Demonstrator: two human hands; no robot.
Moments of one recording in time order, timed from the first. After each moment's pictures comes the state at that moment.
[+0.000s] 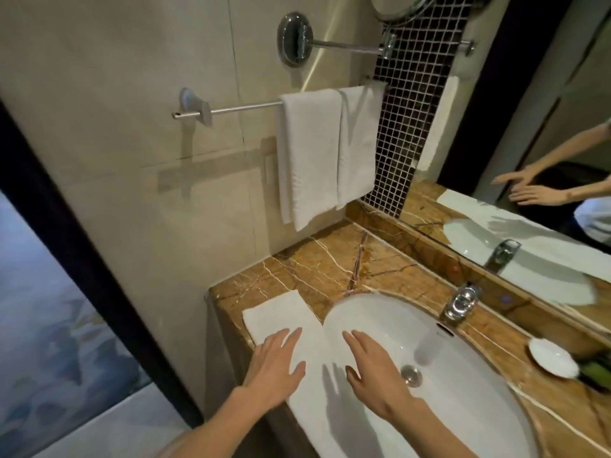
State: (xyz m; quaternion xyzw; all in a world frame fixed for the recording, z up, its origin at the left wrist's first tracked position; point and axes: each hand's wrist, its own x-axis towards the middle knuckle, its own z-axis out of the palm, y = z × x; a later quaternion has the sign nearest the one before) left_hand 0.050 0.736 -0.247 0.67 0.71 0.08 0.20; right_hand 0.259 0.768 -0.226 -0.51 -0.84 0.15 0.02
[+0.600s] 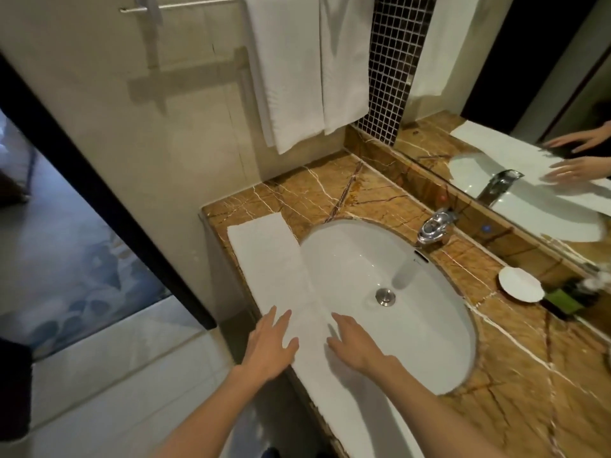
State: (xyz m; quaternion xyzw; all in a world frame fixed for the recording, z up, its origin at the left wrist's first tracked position) left_hand 0.180 0.631 -0.301 0.55 0.78 0.09 0.30; right_hand 0.362 0.711 -0.305 -0.51 -0.78 0.37 -0.06
